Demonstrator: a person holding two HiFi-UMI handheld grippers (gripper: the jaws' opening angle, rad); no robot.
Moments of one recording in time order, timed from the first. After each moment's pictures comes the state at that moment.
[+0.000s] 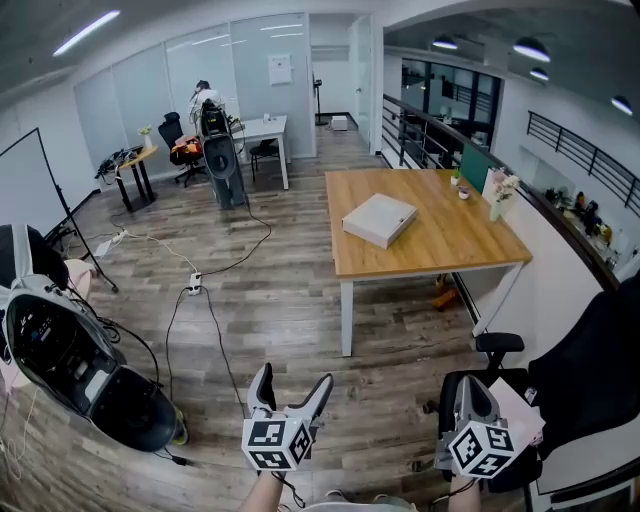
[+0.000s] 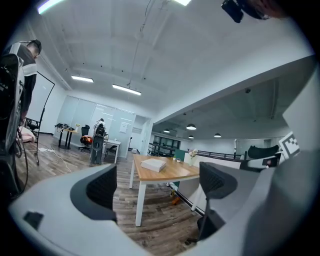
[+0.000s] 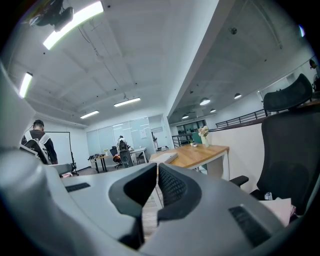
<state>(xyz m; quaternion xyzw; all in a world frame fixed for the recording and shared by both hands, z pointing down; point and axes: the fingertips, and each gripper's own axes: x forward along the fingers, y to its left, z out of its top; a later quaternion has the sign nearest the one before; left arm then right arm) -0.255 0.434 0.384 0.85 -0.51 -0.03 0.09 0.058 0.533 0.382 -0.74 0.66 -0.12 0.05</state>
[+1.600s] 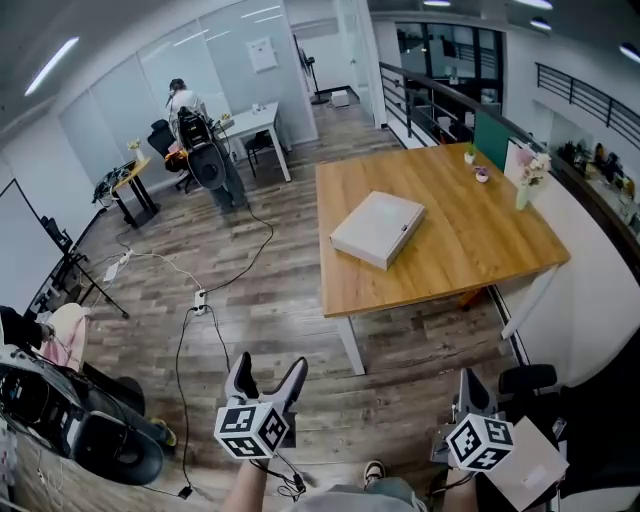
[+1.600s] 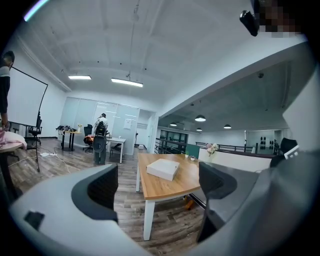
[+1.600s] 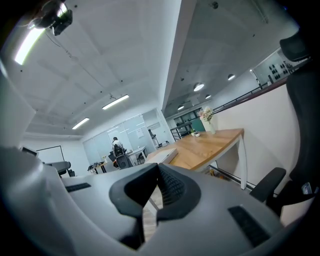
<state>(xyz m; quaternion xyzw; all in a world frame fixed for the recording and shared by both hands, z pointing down) -0.161 0.159 0.376 0.83 -0.55 0.01 0.10 0.184 0.265 0.431 -0.72 0.65 -0.19 0.10</state>
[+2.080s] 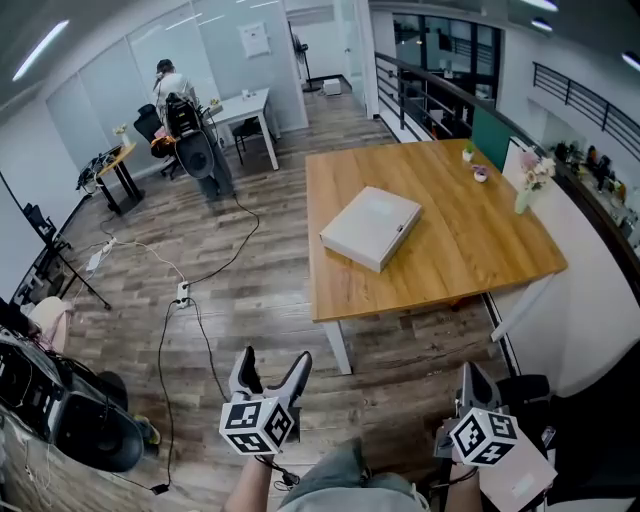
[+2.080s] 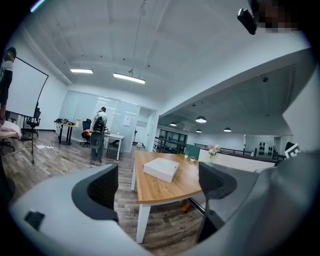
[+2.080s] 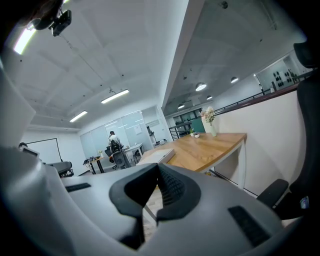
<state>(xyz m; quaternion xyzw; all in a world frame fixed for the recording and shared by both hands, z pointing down) -0.136 0.095 0.402 0.83 -0.54 0.00 0.12 0.206 0.208 0.433 -0.73 0.65 -0.19 0.07</state>
